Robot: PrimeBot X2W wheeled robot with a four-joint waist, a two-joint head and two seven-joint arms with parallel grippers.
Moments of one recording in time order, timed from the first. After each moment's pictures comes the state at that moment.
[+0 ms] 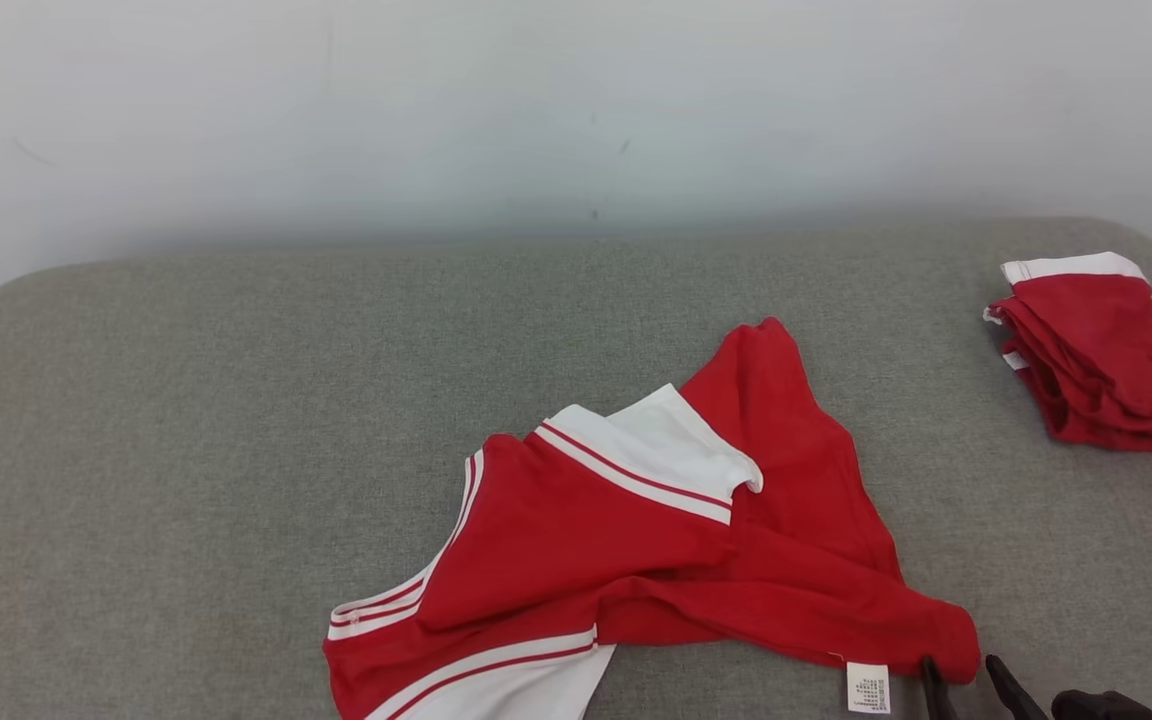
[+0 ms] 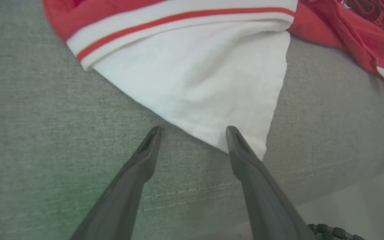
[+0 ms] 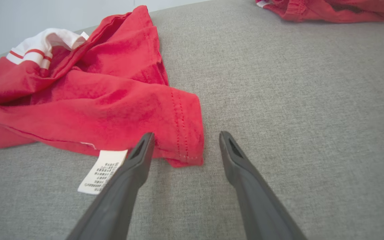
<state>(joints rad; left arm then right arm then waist) 0.04 0.09 -0.42 0.62 -0.44 -0.13 -0.24 -0.02 -0.24 0.16 0.57 0.43 0.13 -0.26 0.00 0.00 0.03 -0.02</state>
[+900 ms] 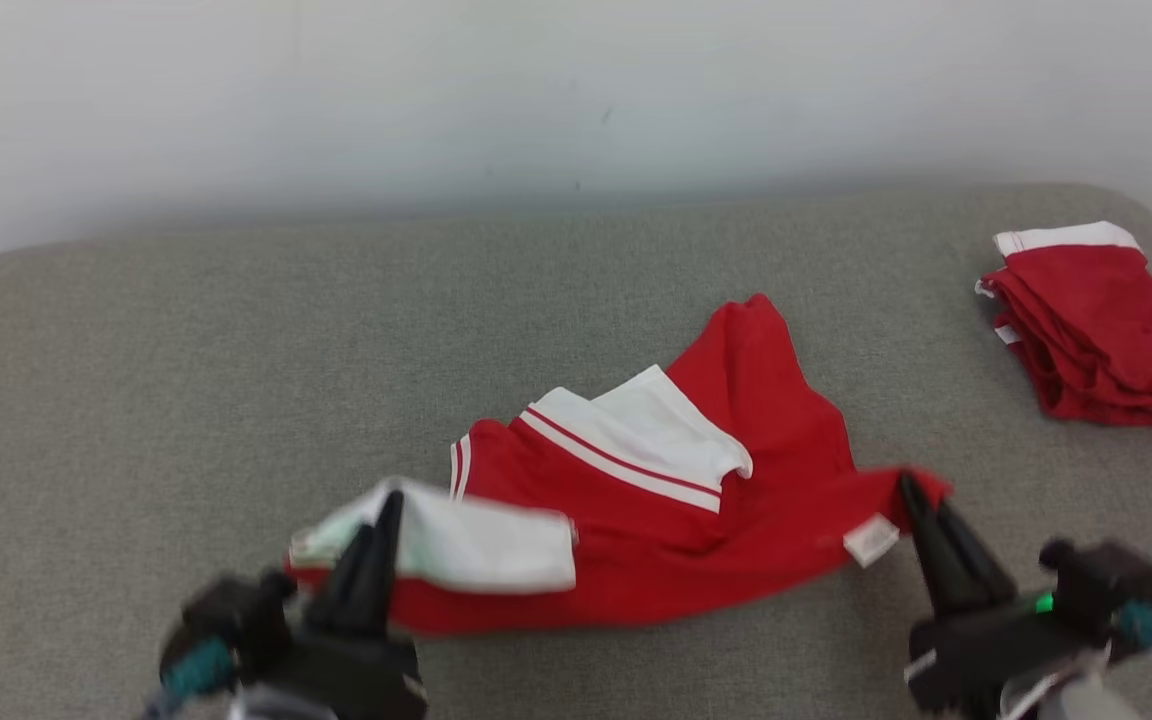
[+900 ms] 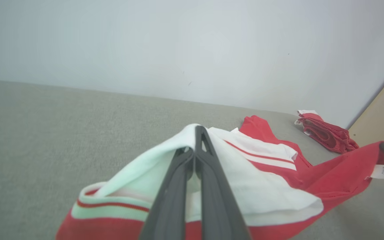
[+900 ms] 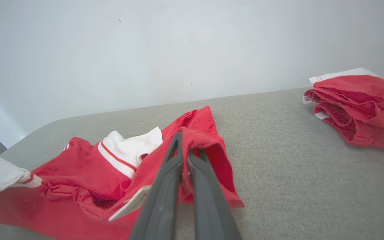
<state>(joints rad) -0.14 0.14 -0.28 0.24 -0.47 -0.13 -0.25 -0.12 -0.31 0.29 0.27 0.53 0.13 -0.26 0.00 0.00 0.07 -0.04</state>
